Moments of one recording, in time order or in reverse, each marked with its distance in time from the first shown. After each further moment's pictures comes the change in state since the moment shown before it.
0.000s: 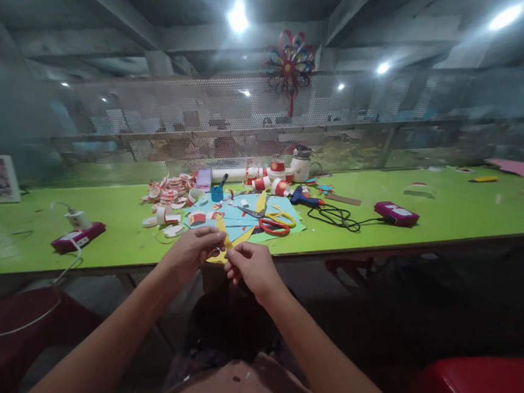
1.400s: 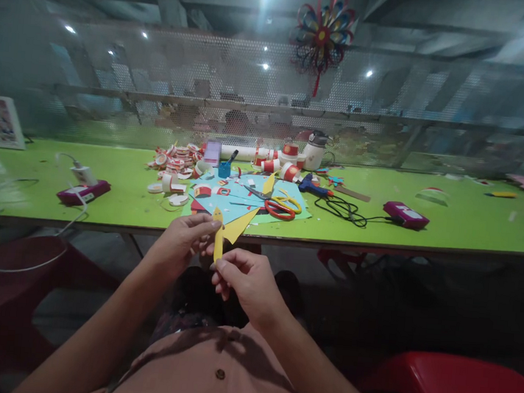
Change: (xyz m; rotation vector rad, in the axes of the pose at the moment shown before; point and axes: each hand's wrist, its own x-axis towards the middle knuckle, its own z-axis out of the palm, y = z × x) left_hand -0.048 -0.003 0.006 -0.042 0.043 -0.001; right_hand -0.060 -0.003 0.017 0.172 -0.105 0.107
